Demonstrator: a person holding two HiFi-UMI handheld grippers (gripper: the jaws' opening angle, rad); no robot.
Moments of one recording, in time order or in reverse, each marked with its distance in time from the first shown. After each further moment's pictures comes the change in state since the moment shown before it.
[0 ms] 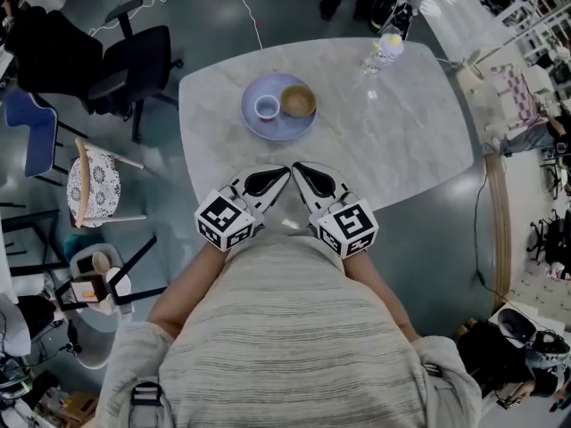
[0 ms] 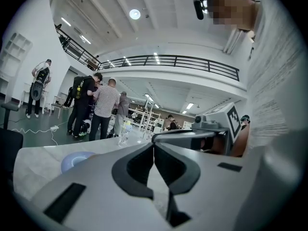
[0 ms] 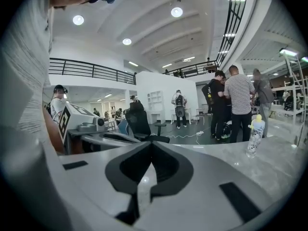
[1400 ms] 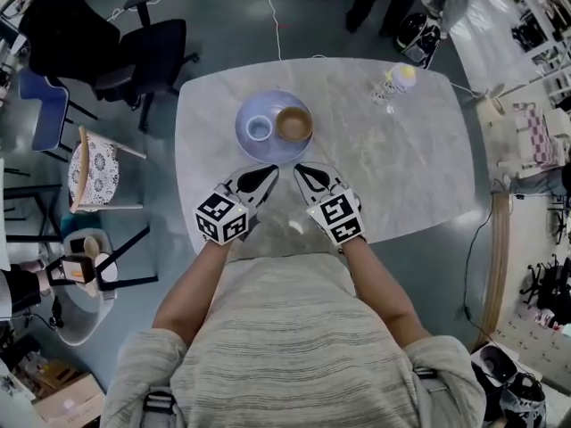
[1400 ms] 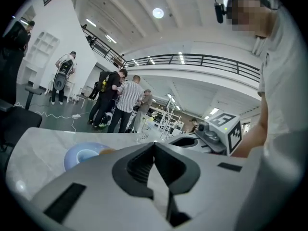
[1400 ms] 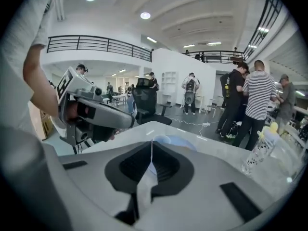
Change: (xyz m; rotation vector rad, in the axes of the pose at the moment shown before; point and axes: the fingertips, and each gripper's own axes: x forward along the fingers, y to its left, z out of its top) left arm 0.063 0.079 -0.017 -0.177 0.001 0.242; right arm 0.049 -0.106 -0.054 -0.218 0.273 0.132
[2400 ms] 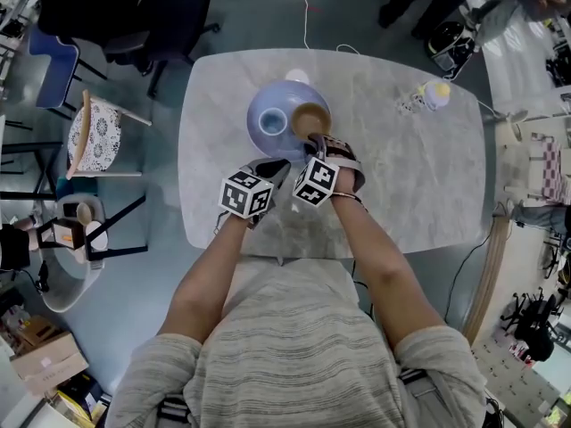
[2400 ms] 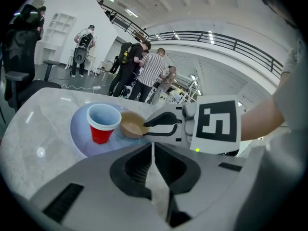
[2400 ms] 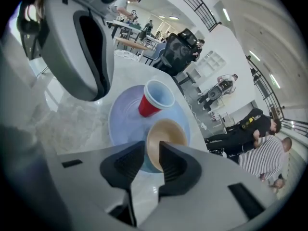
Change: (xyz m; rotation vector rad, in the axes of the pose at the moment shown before) left arm 0.061 0.071 -0.101 -0.212 0.296 0.191; right arm 0.130 -0.075 -0.108 -0.724 0.523 -0.023
